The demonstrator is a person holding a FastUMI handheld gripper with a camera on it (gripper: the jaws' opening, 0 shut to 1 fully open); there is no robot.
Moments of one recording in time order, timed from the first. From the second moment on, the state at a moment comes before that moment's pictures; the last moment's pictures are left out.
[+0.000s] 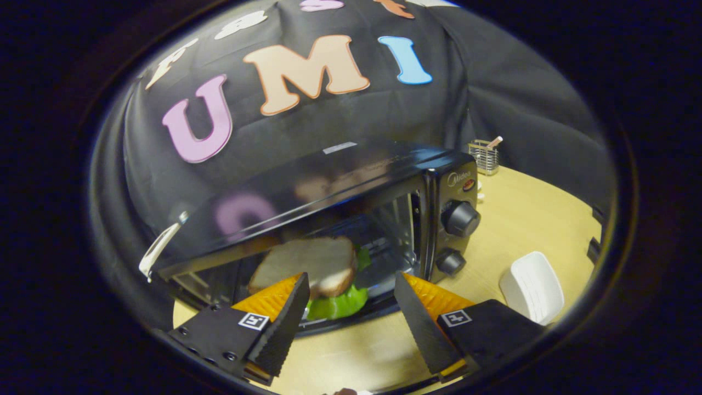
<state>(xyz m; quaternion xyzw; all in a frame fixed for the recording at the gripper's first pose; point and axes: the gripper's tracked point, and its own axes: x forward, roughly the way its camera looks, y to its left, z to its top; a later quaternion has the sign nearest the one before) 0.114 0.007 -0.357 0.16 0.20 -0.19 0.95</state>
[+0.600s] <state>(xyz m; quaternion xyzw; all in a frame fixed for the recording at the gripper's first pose) -0.042 0.083 -0.388 0.02 0.36 -0.09 0.93</state>
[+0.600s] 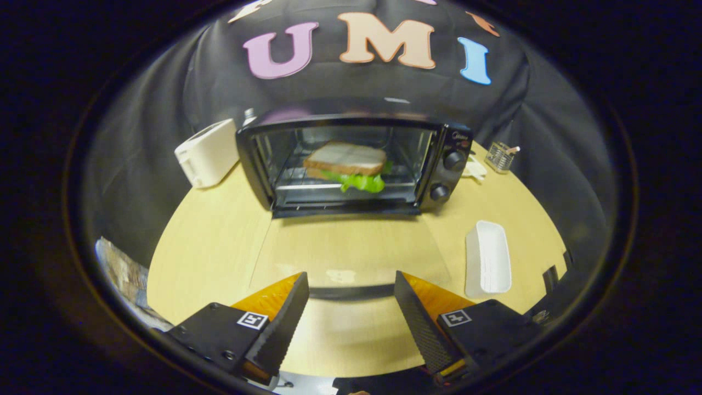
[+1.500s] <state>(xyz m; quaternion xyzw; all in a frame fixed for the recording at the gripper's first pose) -0.032 0.090 -0.448 -0.08 0.44 -0.13 0.88</state>
